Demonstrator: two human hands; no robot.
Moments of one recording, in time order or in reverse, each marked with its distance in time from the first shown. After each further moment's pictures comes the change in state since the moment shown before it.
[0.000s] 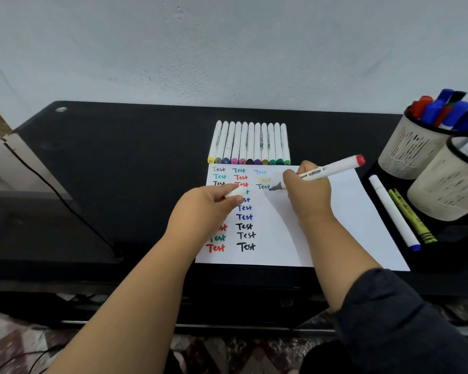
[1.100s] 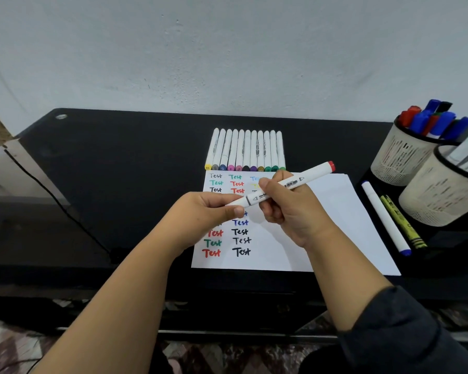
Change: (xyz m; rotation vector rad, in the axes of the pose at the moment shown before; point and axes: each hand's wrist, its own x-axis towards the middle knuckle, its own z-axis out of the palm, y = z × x) left_hand -0.006 0.005 -0.019 -0.244 -0.265 0.024; right_hand -0.032 -0.027 -0.007 0.326 -0.507 0.133
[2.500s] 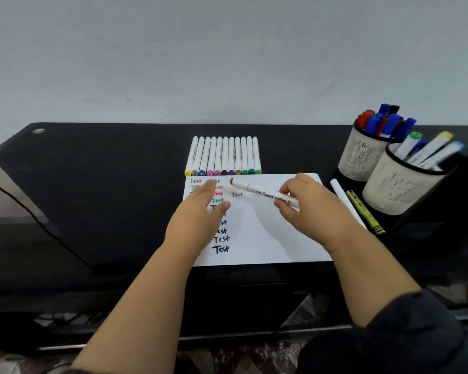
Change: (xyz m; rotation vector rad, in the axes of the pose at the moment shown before) left_hand 0.020 -0.011 0.039 0.572 0.286 0.161; right_hand -0.031 -0.021 -0.056 -1.446 0.195 -0.238
